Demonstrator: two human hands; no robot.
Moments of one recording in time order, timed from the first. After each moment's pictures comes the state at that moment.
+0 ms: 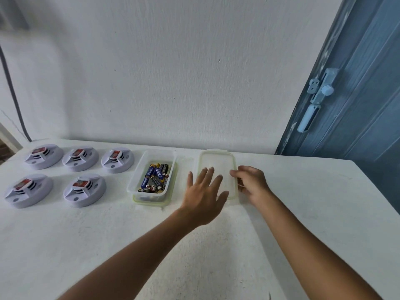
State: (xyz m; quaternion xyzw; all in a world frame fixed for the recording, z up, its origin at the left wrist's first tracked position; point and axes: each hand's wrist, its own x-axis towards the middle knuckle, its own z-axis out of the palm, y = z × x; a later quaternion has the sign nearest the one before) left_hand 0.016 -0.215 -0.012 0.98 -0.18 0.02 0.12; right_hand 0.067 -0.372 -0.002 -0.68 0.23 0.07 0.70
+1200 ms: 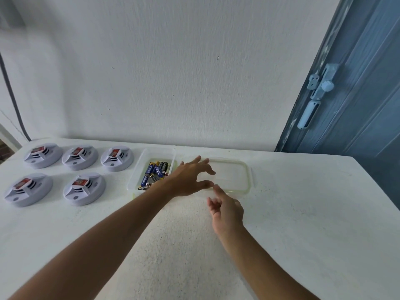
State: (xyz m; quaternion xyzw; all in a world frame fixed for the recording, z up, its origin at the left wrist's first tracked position) left_hand 0.065 -0.170 0.009 0.94 -0.24 -0.08 0.21; right_hand -0.006 -0.296 -0.024 -0.33 0.33 0.03 0.88
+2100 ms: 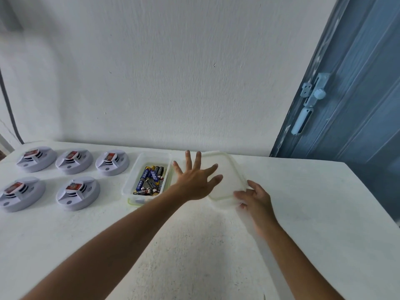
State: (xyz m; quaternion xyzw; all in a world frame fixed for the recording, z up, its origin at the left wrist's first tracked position) left_hand 0.067 -0.209 0.009 0.98 -0.14 -0.09 0.10; right_hand 0.006 -0.385 -0.014 -0.68 0.17 0.02 0.71
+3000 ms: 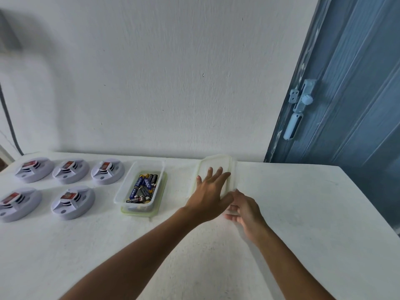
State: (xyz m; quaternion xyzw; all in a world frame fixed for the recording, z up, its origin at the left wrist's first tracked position) left_hand 0.030 -0.260 0.013 0.94 -0.20 0.01 0.27; right_hand 0.012 -0.385 -0.014 -0.66 0.20 0.11 0.72
